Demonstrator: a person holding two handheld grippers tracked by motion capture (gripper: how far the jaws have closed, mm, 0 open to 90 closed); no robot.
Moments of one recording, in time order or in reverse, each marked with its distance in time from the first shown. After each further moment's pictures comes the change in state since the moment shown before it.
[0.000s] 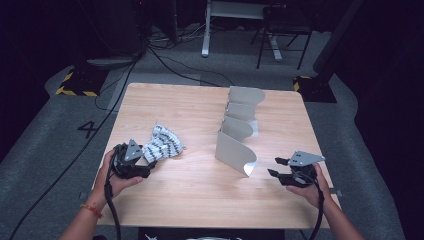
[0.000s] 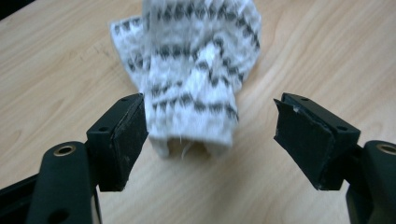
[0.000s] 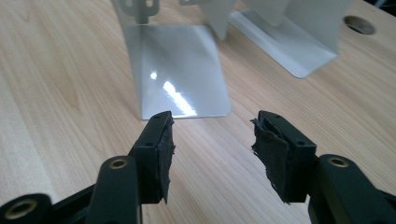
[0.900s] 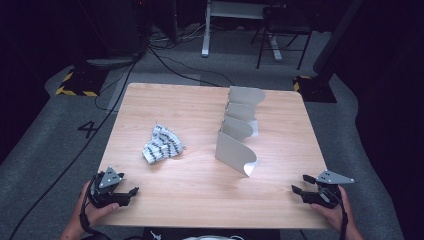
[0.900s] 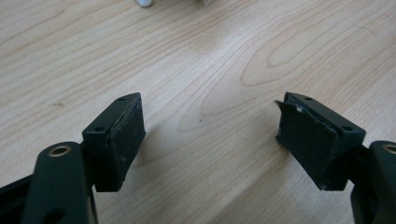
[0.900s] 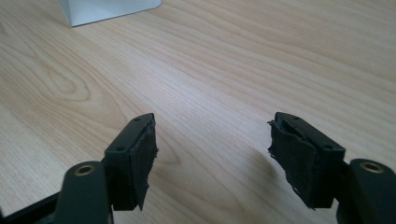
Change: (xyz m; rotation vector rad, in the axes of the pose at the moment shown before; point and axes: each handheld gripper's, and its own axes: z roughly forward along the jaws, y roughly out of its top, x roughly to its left) left arm -0.003 -0.091 -0.020 0.047 -0.078 -0.151; right arm -0.014 -0.098 -0.036 0.023 -0.113 0.269
